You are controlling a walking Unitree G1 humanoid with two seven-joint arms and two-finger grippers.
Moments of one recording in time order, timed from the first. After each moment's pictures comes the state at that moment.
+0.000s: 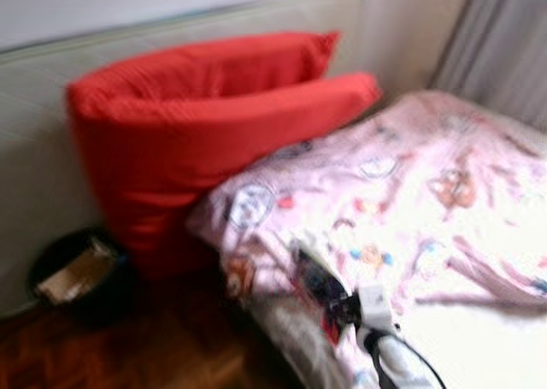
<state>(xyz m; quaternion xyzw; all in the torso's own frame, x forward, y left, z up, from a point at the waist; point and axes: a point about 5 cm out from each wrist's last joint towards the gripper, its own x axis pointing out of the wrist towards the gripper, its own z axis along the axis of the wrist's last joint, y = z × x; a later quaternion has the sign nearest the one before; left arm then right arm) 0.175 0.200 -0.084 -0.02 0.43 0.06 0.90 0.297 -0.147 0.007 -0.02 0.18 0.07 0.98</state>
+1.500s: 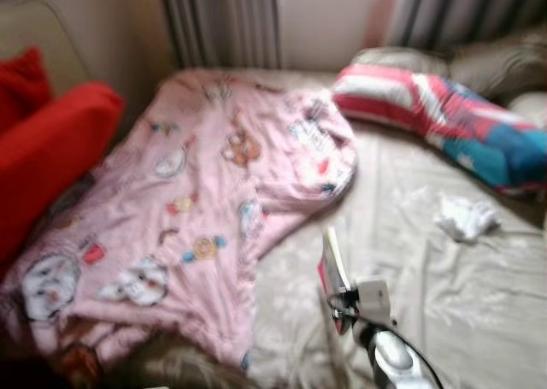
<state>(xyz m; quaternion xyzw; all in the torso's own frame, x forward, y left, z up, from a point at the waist) 0.182 0.208 -0.079 -0.01 0.42 0.06 0.91 0.299 -0.147 0.009 -0.01 0.17 0.06 0.98</state>
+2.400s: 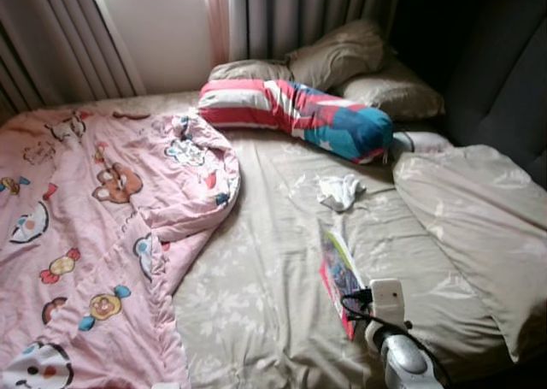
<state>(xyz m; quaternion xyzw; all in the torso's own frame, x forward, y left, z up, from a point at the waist) 0.181 0.204 -0.080 -0.01 0.42 0.05 0.91 0.300 -0.147 0.011 -0.01 0.17 0.05 0.98</state>
